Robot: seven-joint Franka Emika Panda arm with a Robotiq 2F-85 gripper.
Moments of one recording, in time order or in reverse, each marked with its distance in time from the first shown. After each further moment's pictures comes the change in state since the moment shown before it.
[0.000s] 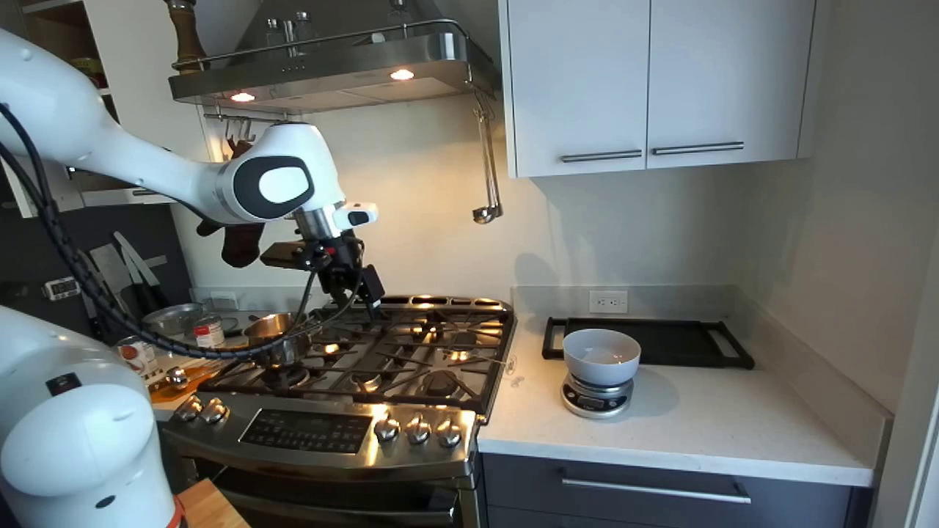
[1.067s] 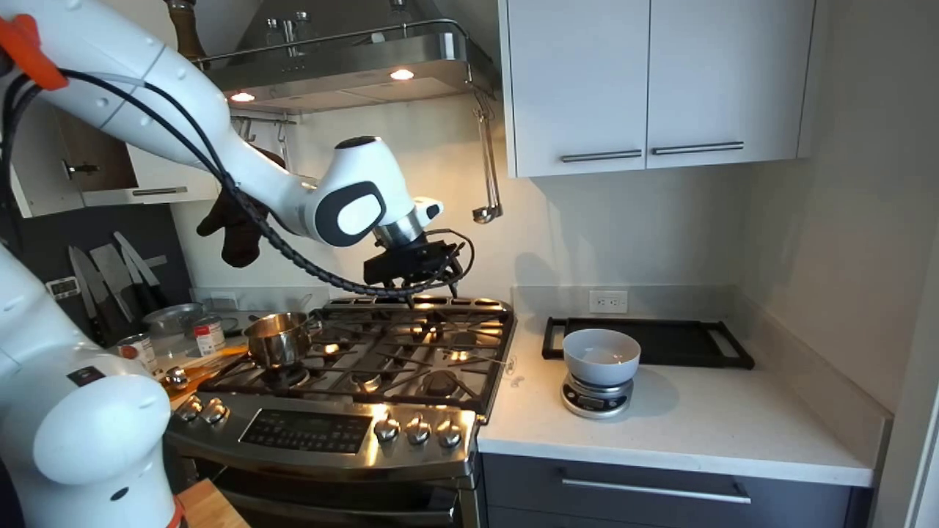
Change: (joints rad) arm 0.152 0.321 -0.347 0.127 0.014 0.445 -0.826
